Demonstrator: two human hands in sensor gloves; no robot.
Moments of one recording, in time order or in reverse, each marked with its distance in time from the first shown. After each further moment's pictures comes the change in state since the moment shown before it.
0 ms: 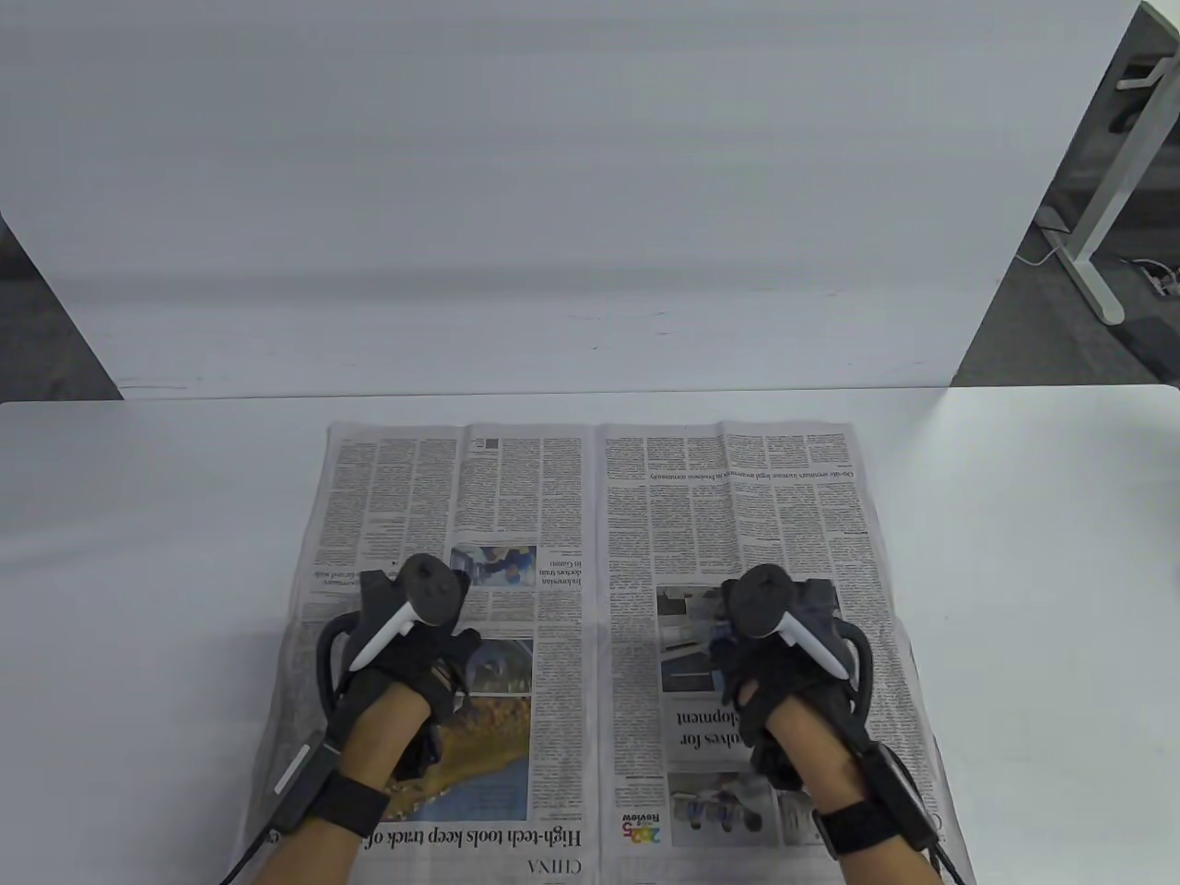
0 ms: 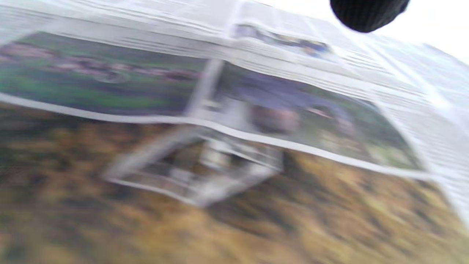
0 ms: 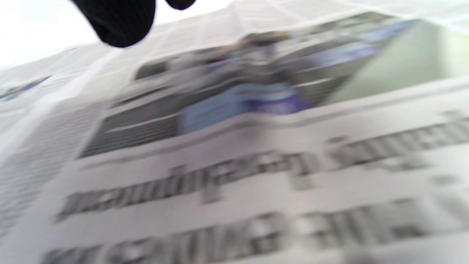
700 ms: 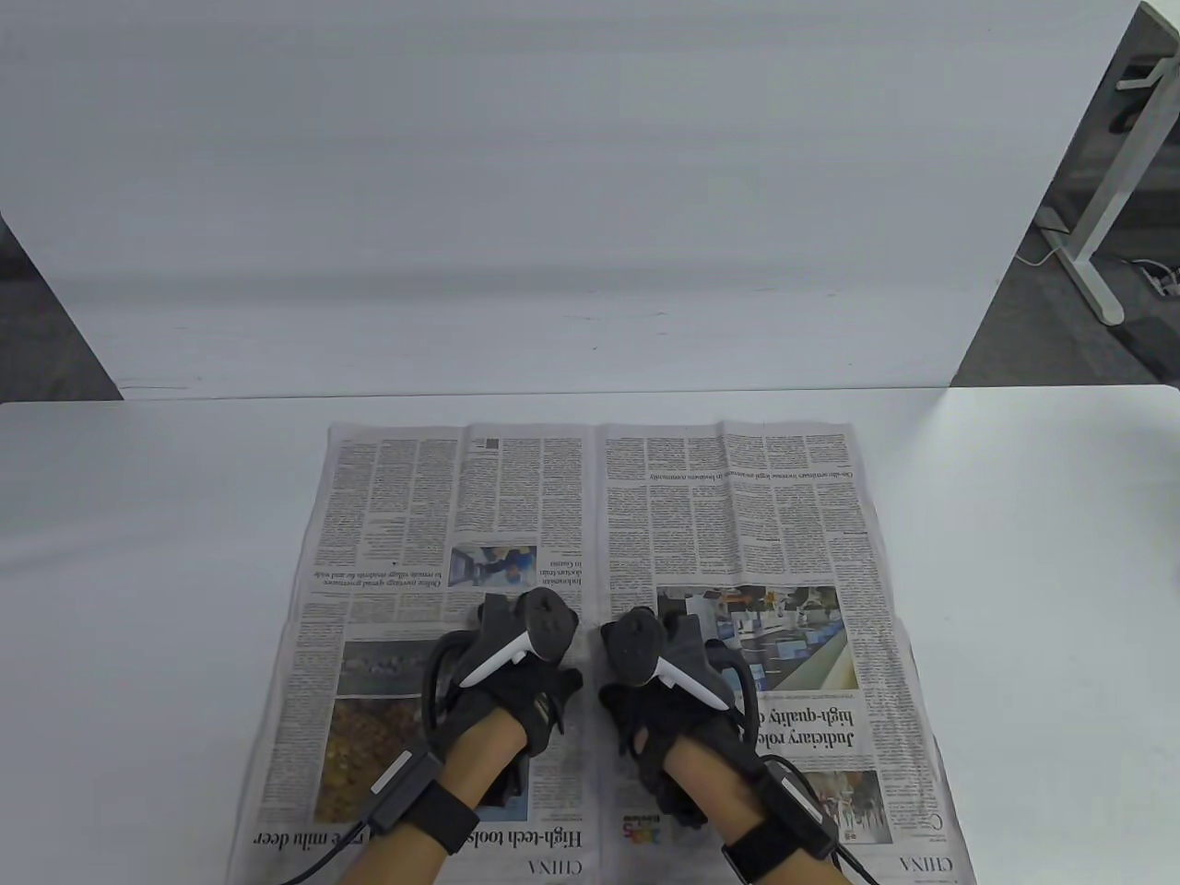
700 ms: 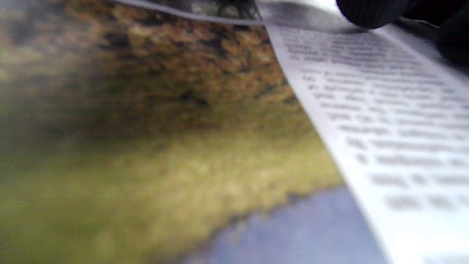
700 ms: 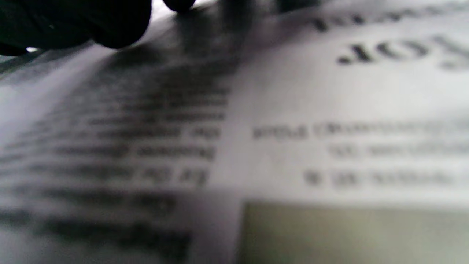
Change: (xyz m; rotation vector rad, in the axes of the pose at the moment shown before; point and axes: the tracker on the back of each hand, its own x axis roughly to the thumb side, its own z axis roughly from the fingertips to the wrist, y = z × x) left_hand 0.064 -0.049 -0.009 -0.086 -0.107 -0.079; right_hand 0.062 0.056 -0.002 0.070 -0.143 0.052
